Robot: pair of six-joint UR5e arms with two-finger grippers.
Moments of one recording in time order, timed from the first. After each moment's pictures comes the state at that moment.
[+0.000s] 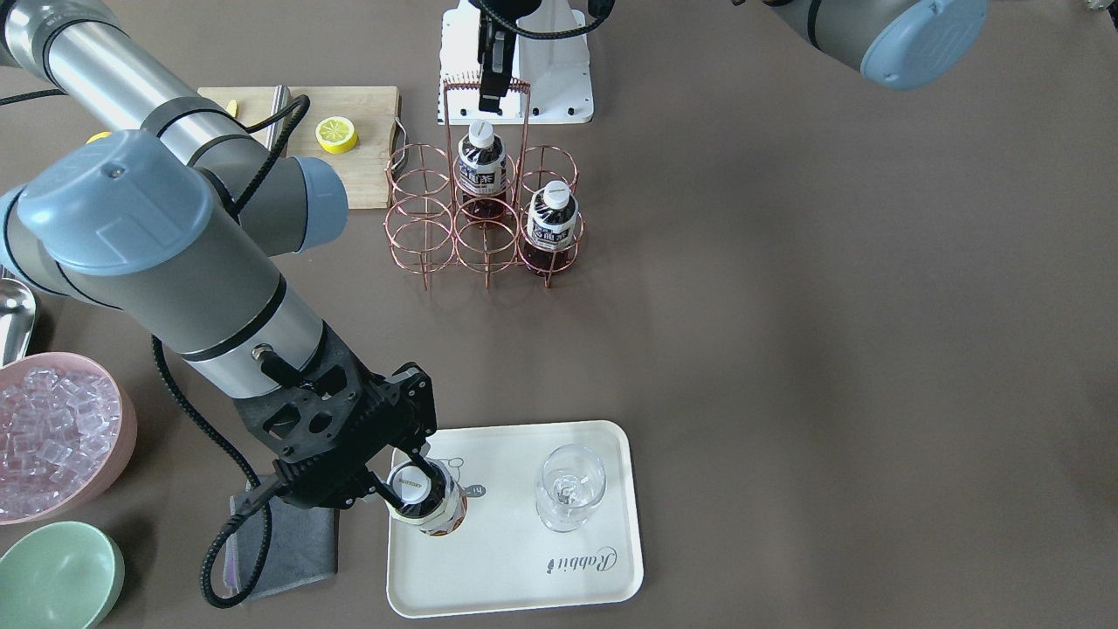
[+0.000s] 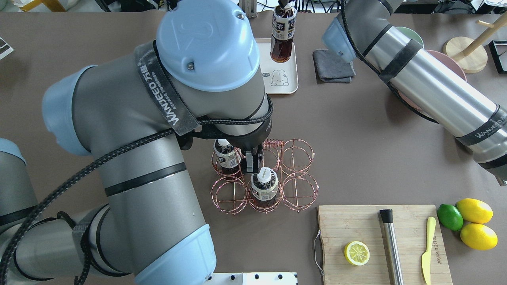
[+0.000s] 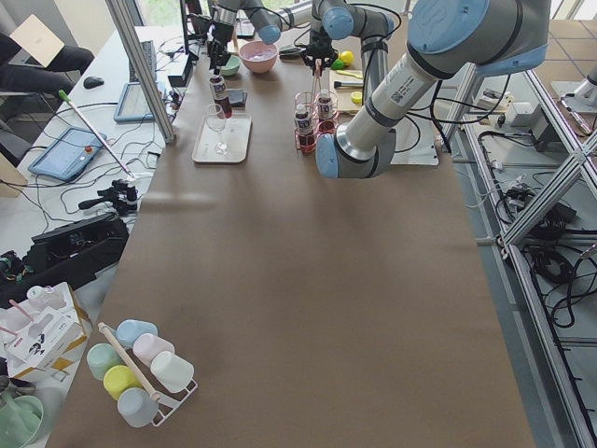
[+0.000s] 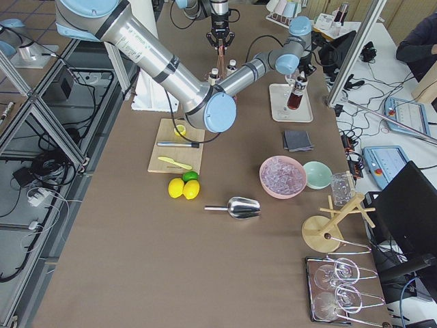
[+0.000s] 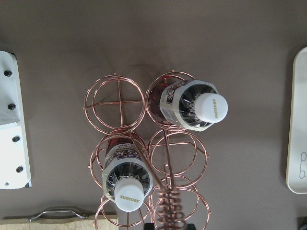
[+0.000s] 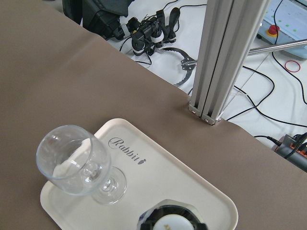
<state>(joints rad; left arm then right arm) -0.50 -2.59 -1.95 -1.10 -1.90 -2.82 0.98 -0.63 1.21 -1.05 2.11 0.40</state>
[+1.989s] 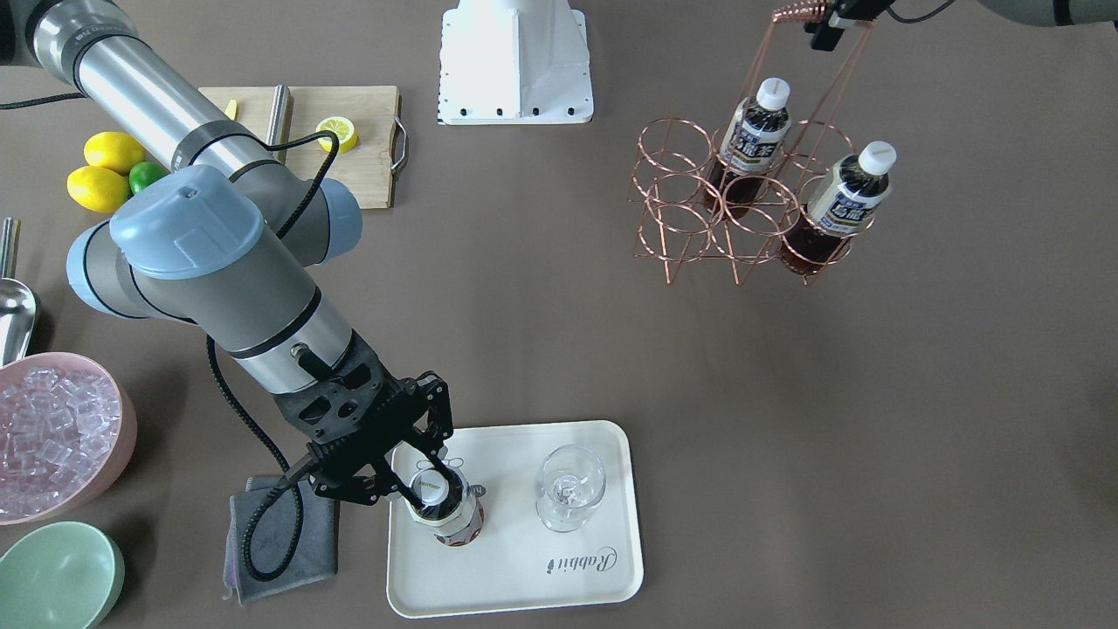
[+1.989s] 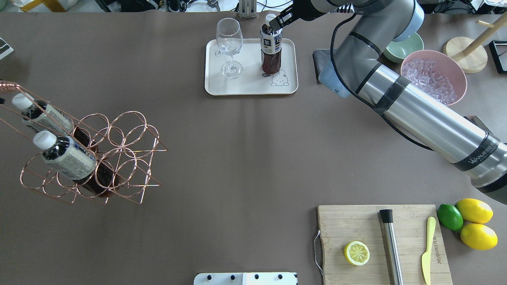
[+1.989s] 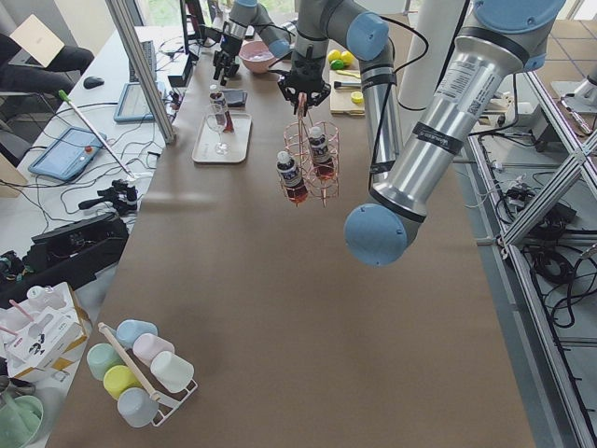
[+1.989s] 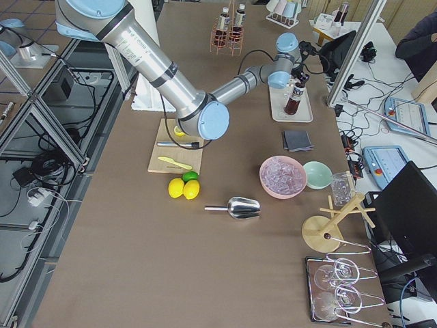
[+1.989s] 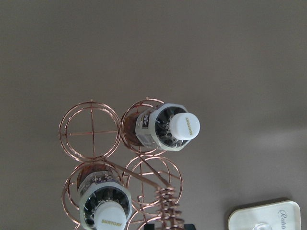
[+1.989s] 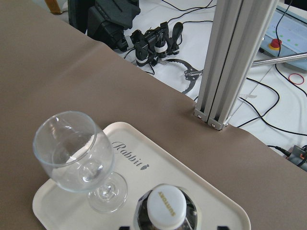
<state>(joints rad) -1.14 -2.05 -2.49 -0.80 -2.23 -2.21 0.92 -0.71 1.21 -0.85 2.00 0.46</state>
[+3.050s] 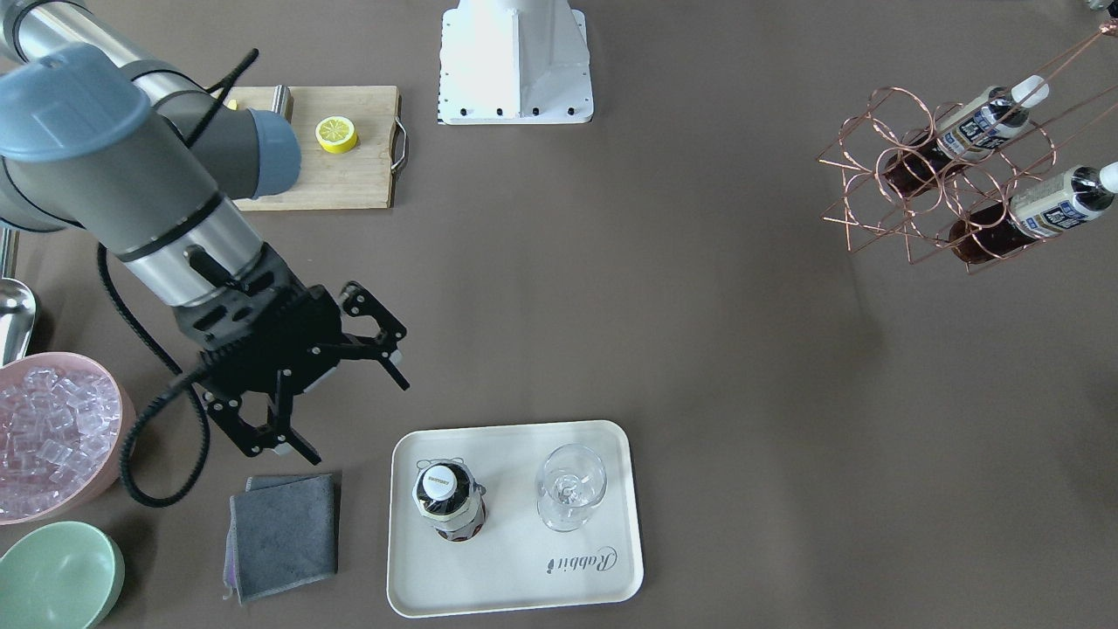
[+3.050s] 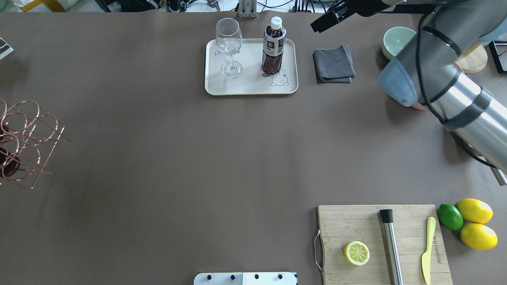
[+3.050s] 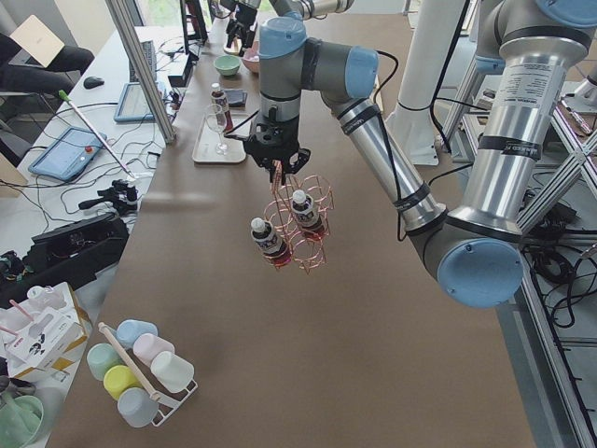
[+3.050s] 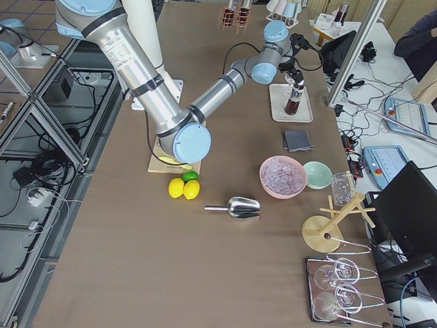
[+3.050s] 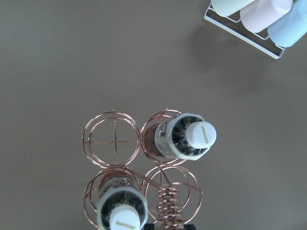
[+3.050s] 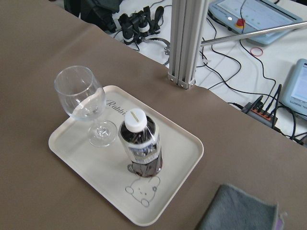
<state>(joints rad) -1.55 -1.79 -2.26 -0.78 -2.29 -1.49 1.01 -0.95 1.67 -1.15 2.09 0.41</state>
